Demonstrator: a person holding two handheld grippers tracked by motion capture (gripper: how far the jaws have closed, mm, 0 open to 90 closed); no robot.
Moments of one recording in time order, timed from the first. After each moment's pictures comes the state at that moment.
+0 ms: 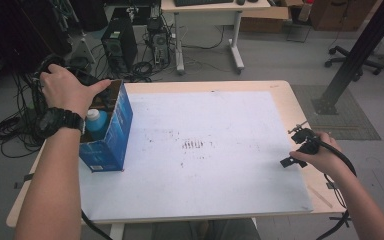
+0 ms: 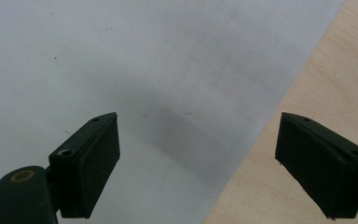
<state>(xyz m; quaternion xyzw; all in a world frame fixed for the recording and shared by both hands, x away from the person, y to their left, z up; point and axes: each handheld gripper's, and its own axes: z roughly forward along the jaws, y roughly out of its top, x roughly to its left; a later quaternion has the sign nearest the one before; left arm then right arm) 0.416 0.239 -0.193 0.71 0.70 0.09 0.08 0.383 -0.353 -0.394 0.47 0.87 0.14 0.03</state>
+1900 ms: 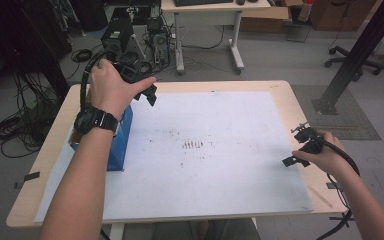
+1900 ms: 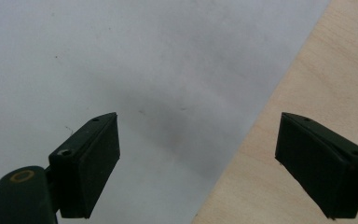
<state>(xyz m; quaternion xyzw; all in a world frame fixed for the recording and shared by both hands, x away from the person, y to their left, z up) 0.426 0.142 -0.193 0.80 0.58 0.05 0.15 0.381 -0.358 -0.388 0.48 0.87 0.14 0.03</state>
